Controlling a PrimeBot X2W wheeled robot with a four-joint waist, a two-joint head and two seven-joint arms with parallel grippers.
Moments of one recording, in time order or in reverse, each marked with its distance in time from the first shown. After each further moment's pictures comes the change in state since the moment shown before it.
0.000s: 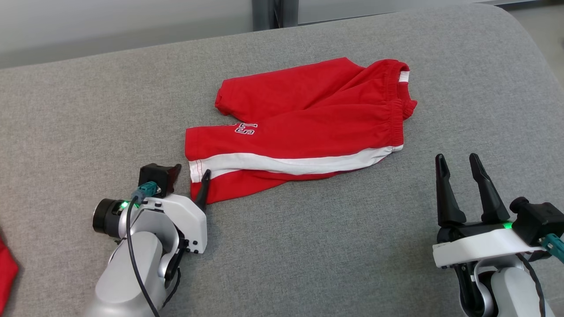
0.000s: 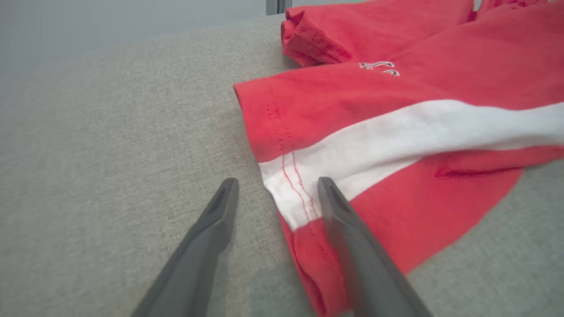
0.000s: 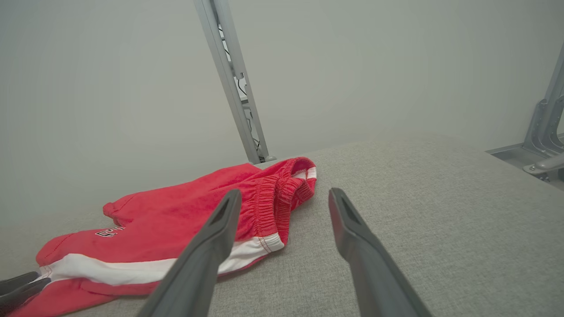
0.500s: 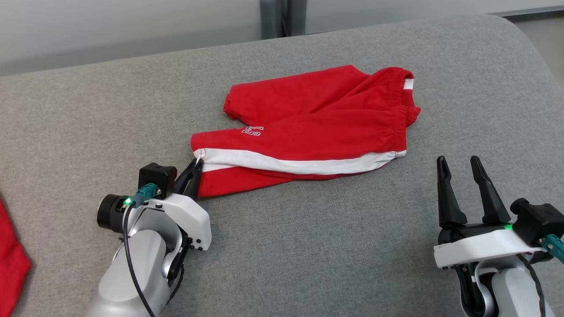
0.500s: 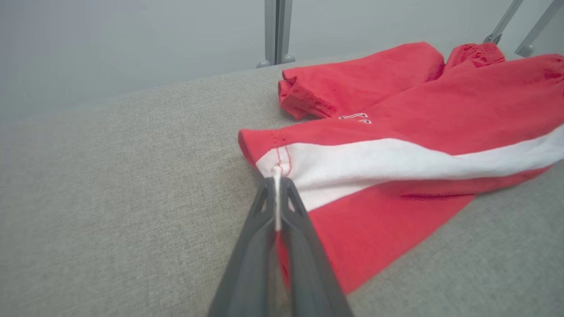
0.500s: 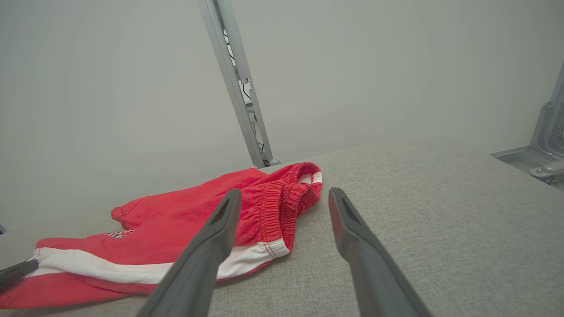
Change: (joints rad) left arm -0.009 -0.007 -0.015 0.015 -0.019 -0.017 -0.099; right arm 0.000 0.000 -0.005 0.013 0.001 0.000 0.000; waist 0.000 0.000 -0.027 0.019
